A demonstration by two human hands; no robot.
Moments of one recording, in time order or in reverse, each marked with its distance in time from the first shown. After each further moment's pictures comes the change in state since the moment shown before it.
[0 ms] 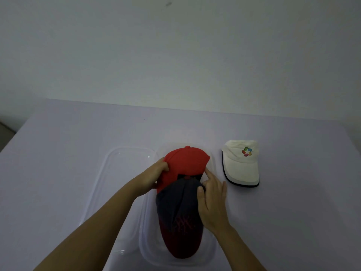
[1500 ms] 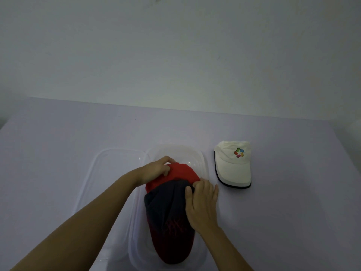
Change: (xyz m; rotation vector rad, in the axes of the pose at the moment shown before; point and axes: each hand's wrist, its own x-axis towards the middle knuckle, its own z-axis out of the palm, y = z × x) left_hand 0.017 0.026 0.007 0.479 -0.167 0.043; right_hand 0.002 -0.007 0.008 -0.248 0.069 0.077
